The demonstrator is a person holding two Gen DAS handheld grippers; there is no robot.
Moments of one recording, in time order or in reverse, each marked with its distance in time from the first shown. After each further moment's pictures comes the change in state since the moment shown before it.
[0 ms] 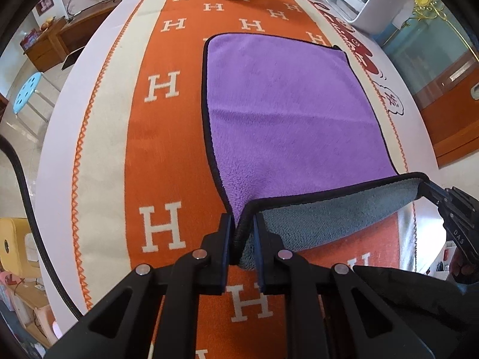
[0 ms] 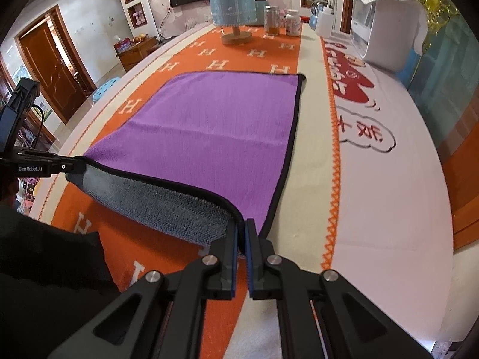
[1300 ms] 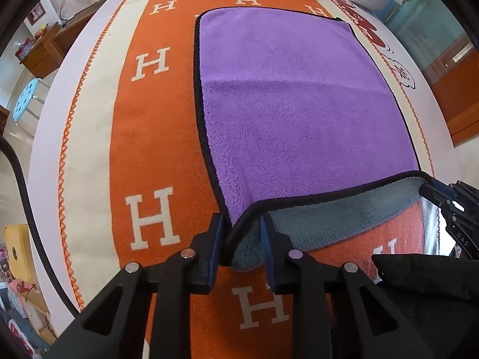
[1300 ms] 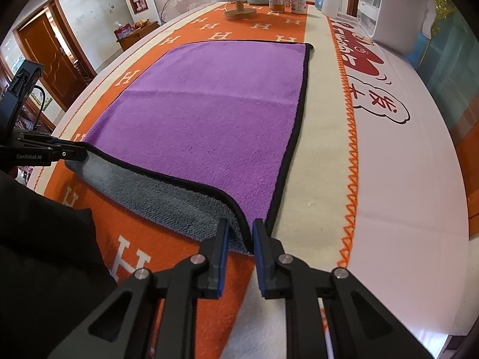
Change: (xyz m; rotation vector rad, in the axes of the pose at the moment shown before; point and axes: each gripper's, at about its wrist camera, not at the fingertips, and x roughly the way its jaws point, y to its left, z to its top) left arm 0.041 -0.009 -0.009 0.047 0.049 0.051; right arm 0.033 0.002 -0.028 -0.010 0.083 0.012
